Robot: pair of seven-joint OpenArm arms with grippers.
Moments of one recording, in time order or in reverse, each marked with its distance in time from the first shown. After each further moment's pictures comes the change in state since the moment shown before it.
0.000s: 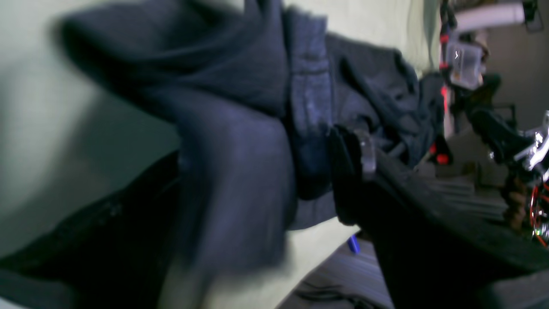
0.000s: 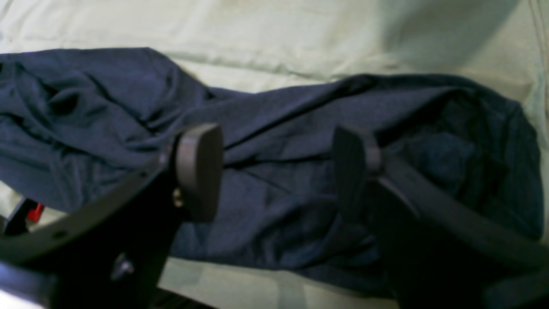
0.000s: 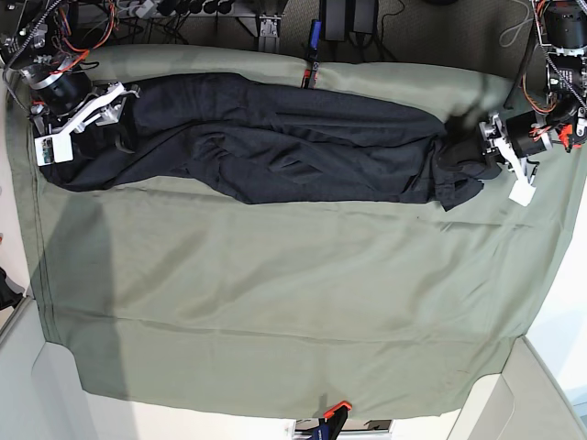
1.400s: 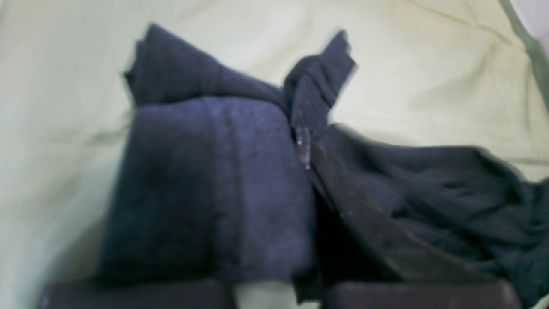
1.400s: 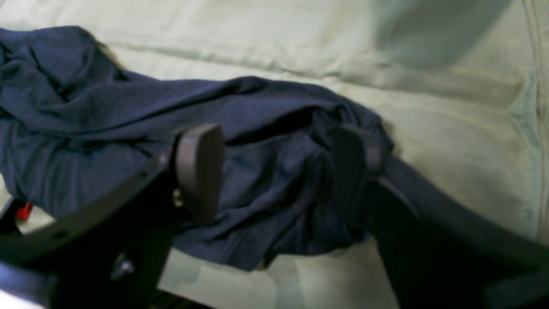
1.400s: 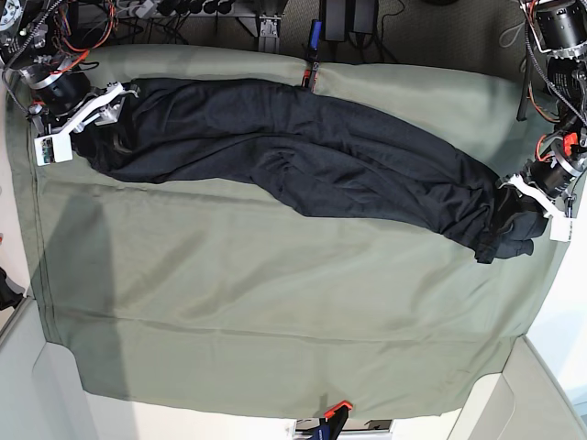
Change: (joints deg) left arm 0.2 4.8 -12.8 16.4 34.0 0.3 -27.7; right arm 0.0 0.0 0.0 0.0 -1.5 0.0 0.0
